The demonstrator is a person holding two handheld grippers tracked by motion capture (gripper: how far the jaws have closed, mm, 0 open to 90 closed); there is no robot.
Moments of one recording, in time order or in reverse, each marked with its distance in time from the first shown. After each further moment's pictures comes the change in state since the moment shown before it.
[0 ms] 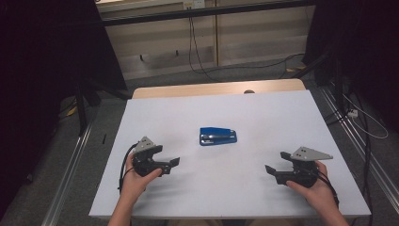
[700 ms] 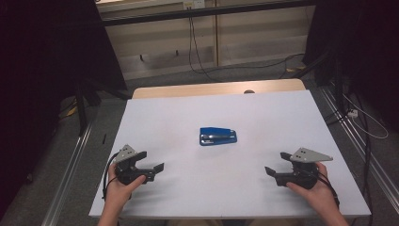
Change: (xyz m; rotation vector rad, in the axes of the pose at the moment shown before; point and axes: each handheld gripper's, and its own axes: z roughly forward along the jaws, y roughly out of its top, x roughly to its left) left arm 0.019 -0.024 -0.035 -0.024 0.047 -0.019; right arm 0.003 0.000 -0.001 -0.006 0.009 -0.025
